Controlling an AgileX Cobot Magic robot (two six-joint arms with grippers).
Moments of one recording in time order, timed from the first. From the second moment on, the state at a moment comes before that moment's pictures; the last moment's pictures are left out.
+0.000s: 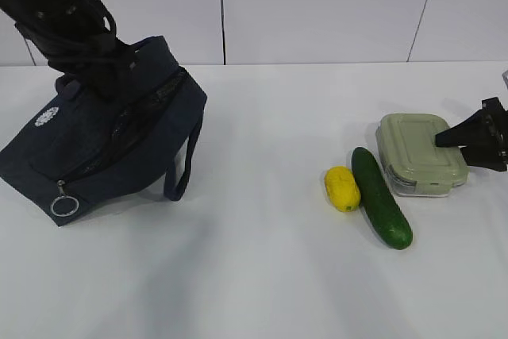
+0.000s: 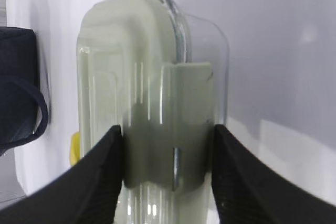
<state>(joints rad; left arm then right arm) -0.40 1.80 -1.54 -0.08 1.05 0.17 -0.42 2.26 -1.43 1.14 1.16 -0.98</state>
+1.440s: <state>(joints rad) -0.43 1.83 -1.54 -0.18 1.01 0.17 -0.04 2.13 -1.49 1.36 1.15 -0.91</state>
